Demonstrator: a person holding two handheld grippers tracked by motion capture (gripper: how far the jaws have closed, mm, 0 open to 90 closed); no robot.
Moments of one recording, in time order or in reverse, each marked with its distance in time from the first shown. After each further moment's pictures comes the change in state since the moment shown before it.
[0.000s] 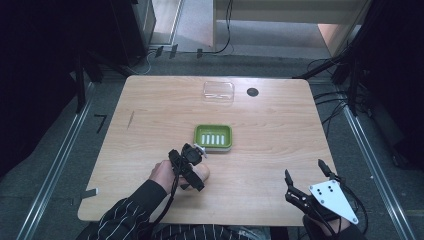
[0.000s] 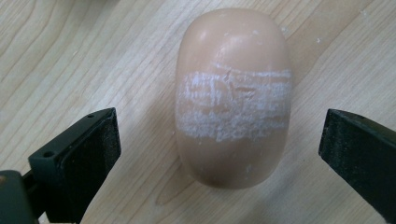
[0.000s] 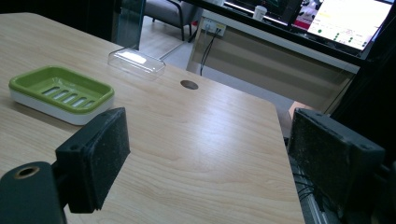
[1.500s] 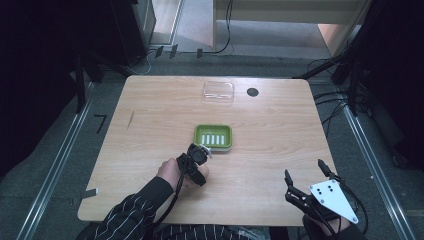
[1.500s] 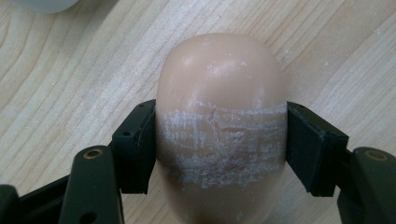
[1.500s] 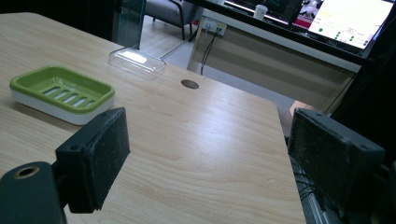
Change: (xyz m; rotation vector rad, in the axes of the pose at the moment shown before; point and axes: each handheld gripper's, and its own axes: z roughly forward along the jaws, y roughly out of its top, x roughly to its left) left arm -0.001 0.011 0.015 0.012 -0.002 0.025; right arm 0.000 0.000 0.001 0.000 0.002 0.003
